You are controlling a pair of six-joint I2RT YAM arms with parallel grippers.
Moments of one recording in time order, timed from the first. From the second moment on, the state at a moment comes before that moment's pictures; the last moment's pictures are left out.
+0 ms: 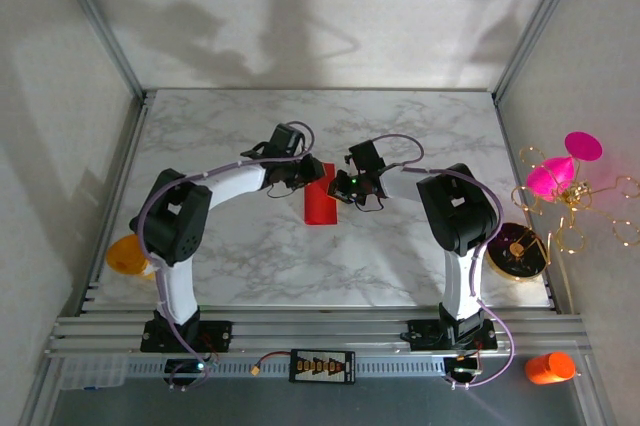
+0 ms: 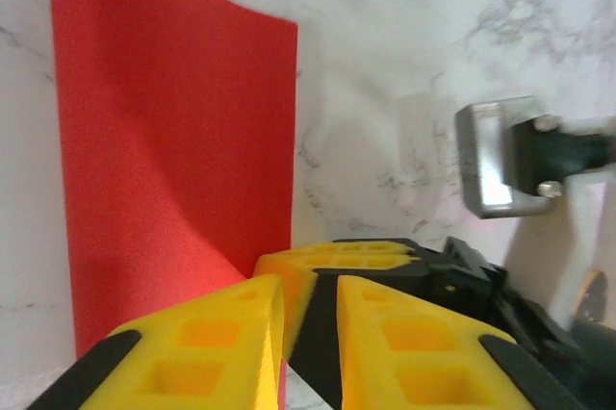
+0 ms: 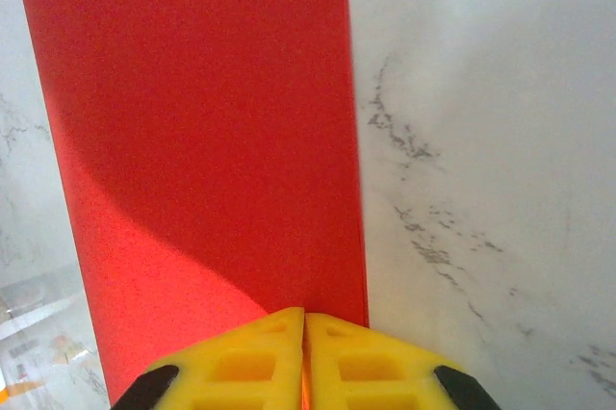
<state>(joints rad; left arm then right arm) -0.51 1.95 1.30 -0.23 0.31 -0.84 0.52 2.01 1.15 -0.13 -0.42 0.74</state>
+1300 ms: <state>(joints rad) -0.42 2.01 1.25 -0.33 0.34 -0.62 0.53 2.03 1.15 -0.11 -0.39 0.71</state>
